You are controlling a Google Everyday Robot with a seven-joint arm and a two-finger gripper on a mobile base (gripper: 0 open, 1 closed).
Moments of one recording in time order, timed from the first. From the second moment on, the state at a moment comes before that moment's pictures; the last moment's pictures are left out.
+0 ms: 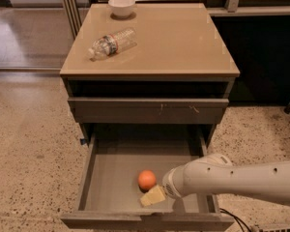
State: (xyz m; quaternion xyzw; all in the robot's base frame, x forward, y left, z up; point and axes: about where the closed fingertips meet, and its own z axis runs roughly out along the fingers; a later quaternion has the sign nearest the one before) arm 0.440 -0.050 0.507 -0.31 0.92 0.17 0.18
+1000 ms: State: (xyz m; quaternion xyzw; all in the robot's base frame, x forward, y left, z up) arm 0.437 -0.076 0.496 -0.23 0.93 0.21 0.21
